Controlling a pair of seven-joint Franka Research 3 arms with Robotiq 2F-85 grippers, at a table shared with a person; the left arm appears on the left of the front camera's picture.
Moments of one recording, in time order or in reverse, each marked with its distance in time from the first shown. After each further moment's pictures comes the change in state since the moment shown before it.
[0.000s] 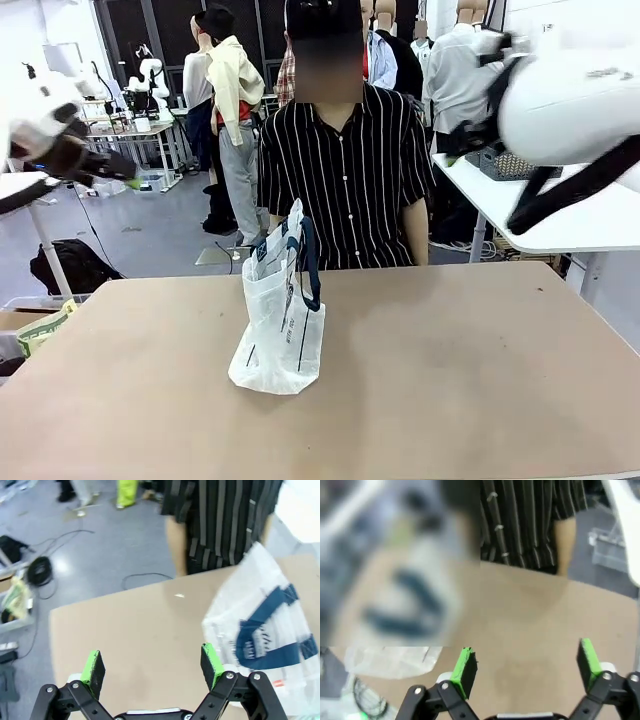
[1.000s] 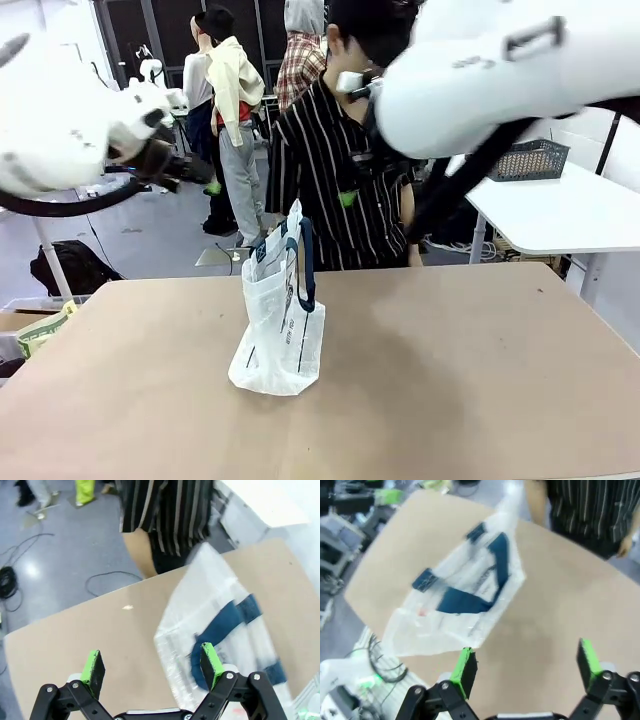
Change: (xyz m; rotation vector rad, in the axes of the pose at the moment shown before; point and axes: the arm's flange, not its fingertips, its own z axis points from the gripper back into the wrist) left arm 0.041 -0.079 -0.064 -0.163 0.051 -0.053; right arm 0.037 0.127 -0.049 0.176 0.188 0.168
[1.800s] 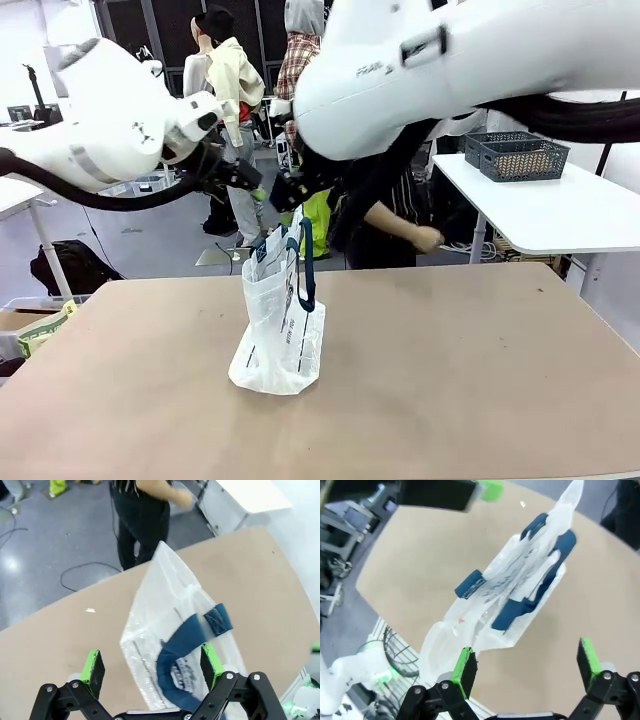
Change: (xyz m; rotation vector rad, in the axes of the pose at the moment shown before) left arm 0.016 -0.042 -0.043 -0.087 0.094 -0.004; right arm 0.033 0.064 -0.044 0.041 0.127 -0.007
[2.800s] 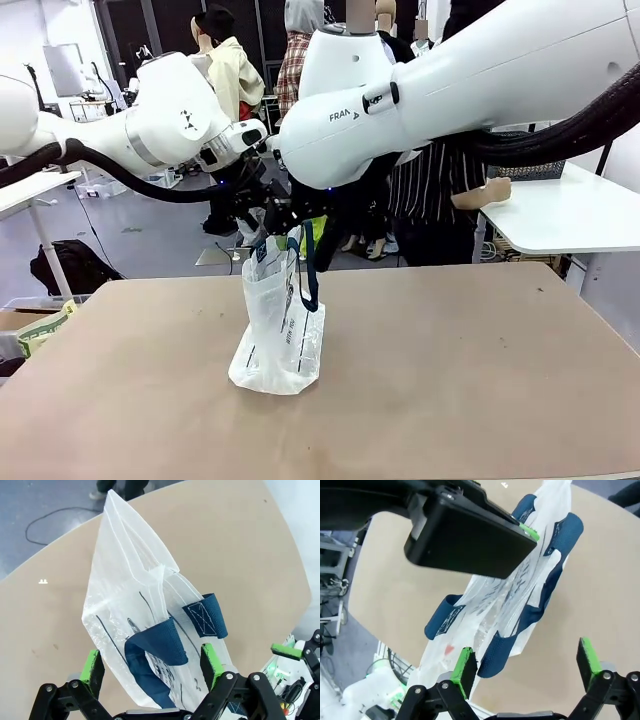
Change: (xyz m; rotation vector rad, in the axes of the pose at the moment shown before) left arm 0.020 -0.015 -0.073 -0.118 0.335 -0.013; right arm 0.012 -0.011 -0.064 -0.017 0.098 -0.168
